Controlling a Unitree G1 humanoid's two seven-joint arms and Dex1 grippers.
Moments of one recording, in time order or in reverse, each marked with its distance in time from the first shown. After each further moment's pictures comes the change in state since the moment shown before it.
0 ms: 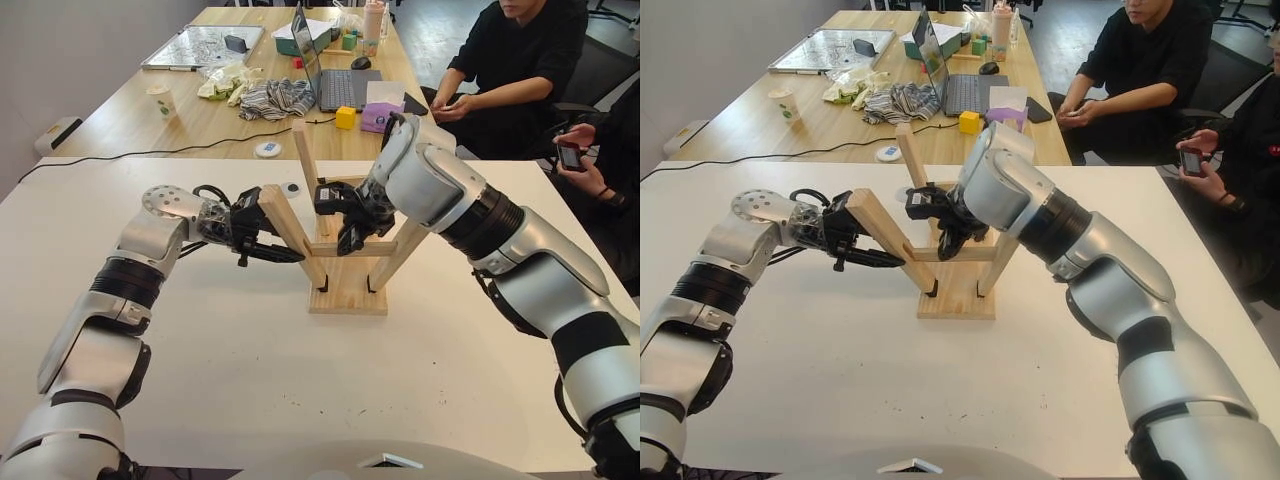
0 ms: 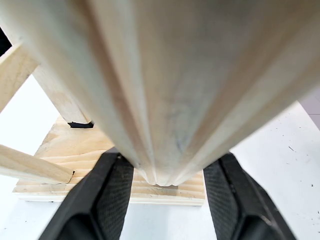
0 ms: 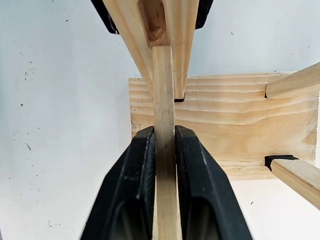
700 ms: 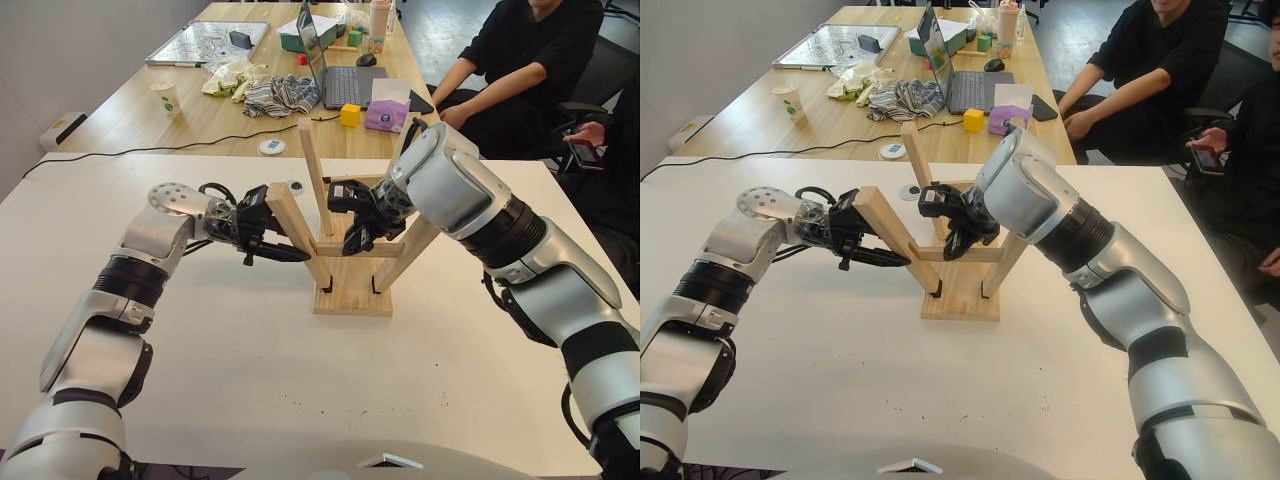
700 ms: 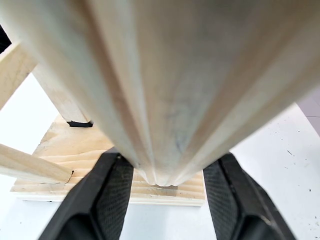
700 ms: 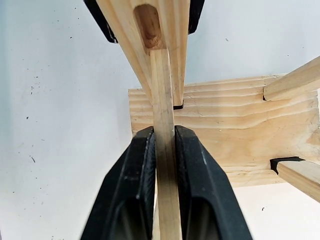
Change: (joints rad) left arm -0.002 -0.005 -0.005 -0.031 0.001 0.057 0.013; right arm 0.059 -0.040 -0.063 -0.096 0.031 0.057 -0.045
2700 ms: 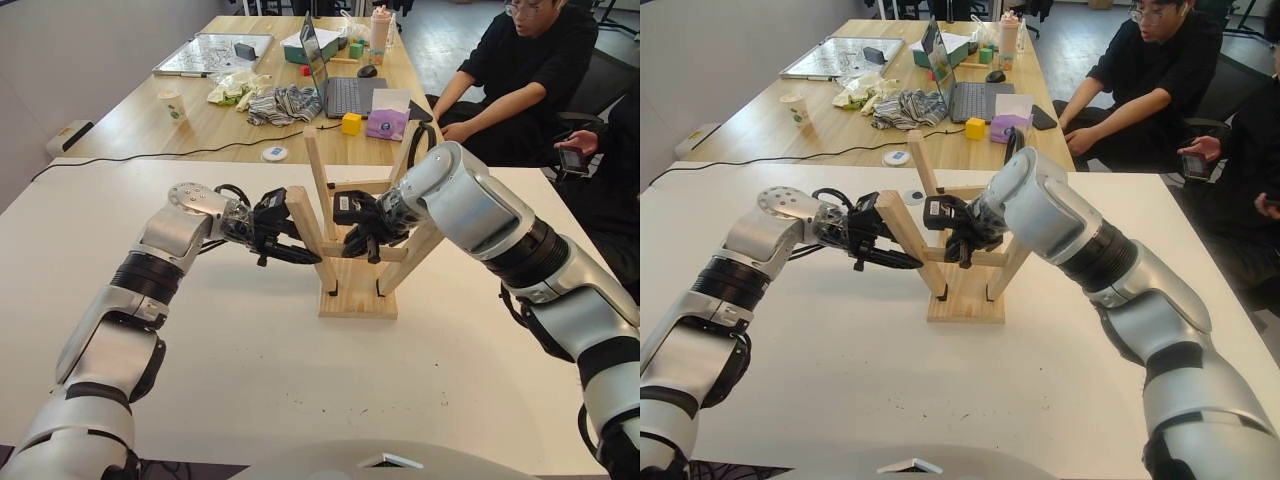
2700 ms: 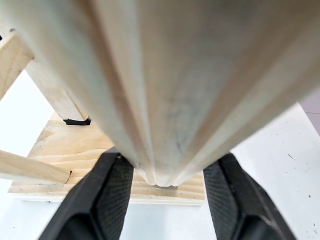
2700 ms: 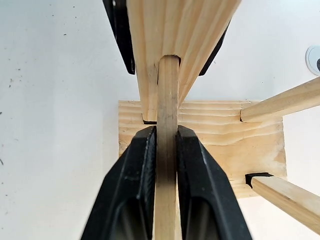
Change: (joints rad) left arm -0.038 -0.058 -0.027 -0.007 0.065 0.072 0.029; right arm 0.114 -0.079 -0.029 -0.179 0.109 -0.075 -0.179
